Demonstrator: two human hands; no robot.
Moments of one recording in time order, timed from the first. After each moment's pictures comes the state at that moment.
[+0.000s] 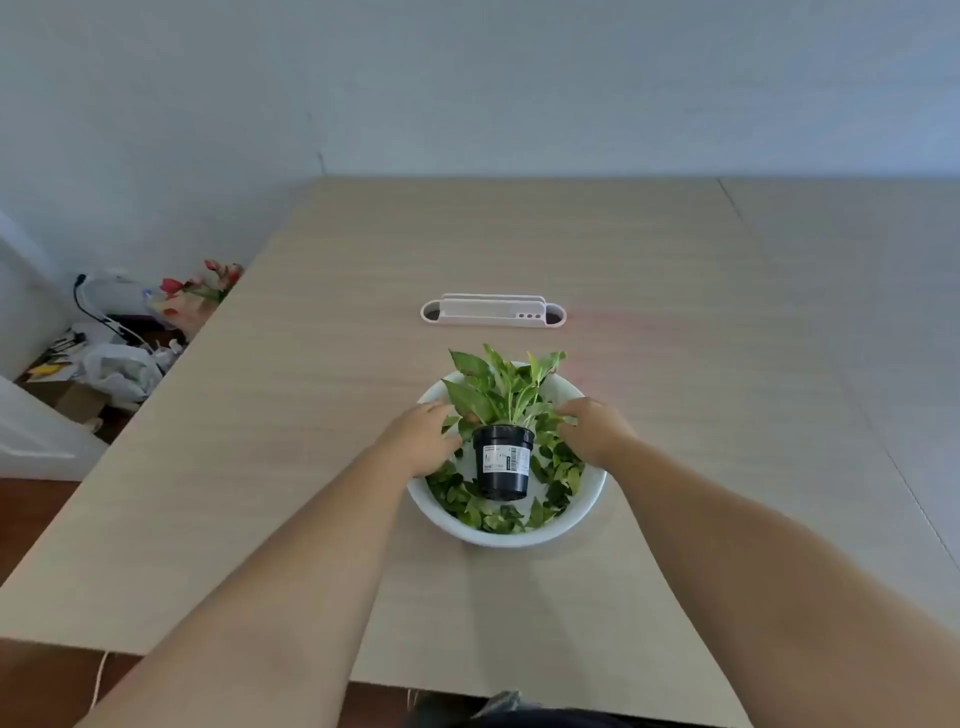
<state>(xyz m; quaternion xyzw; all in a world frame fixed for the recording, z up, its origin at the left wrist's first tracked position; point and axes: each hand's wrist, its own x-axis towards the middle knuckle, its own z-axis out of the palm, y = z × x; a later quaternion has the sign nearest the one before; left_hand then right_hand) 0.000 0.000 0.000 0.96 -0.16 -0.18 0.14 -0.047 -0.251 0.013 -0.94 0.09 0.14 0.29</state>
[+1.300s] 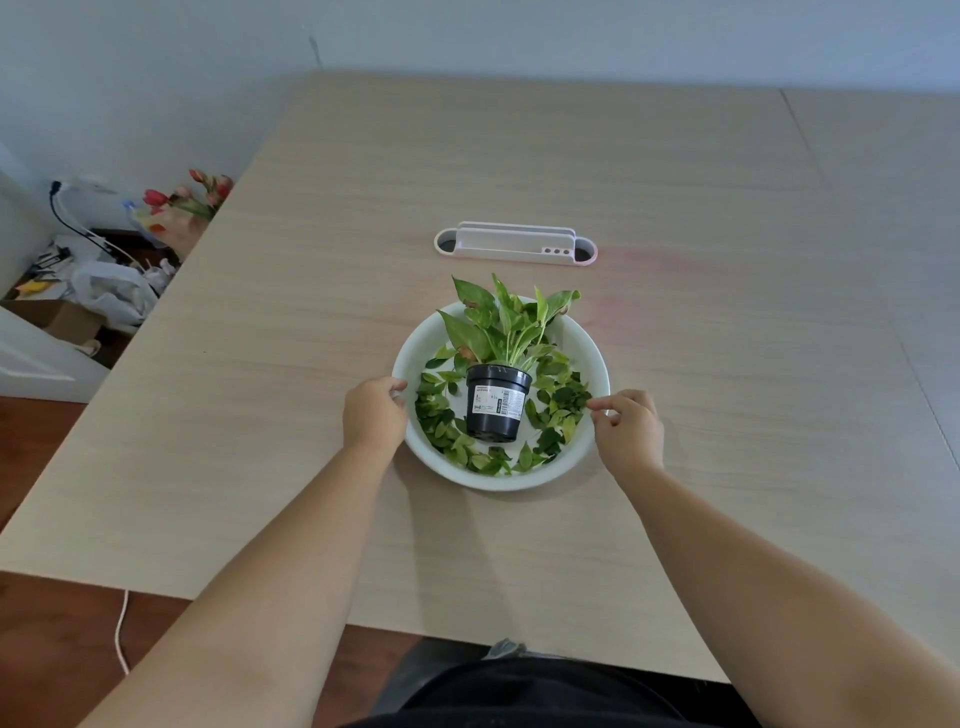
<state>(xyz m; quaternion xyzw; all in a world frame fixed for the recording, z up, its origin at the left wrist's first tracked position) -0.025 0.049 -0.033 0.93 0.14 -0.04 0.34 -0.086 -0.236 -0.049 -0.85 0.26 -0.02 0.45</state>
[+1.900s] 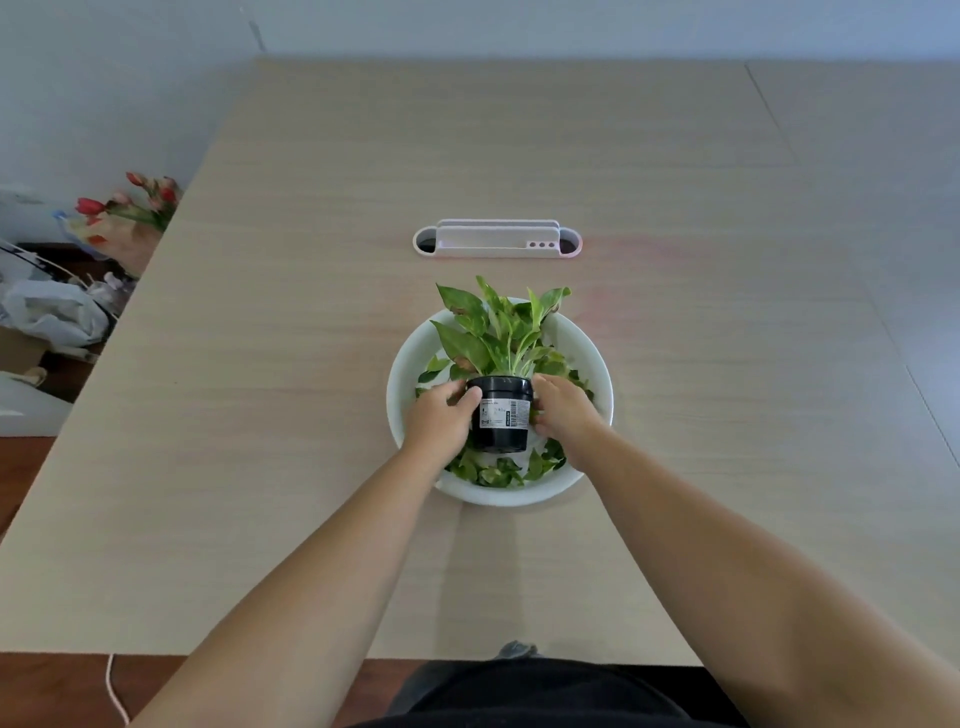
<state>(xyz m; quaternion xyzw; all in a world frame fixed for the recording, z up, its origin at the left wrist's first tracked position) -0.015 -0.001 -0.018 0.83 0.08 -0.23 0.50 -0.039 -0.162 -0.014 -0.70 0.31 0.17 0.62</state>
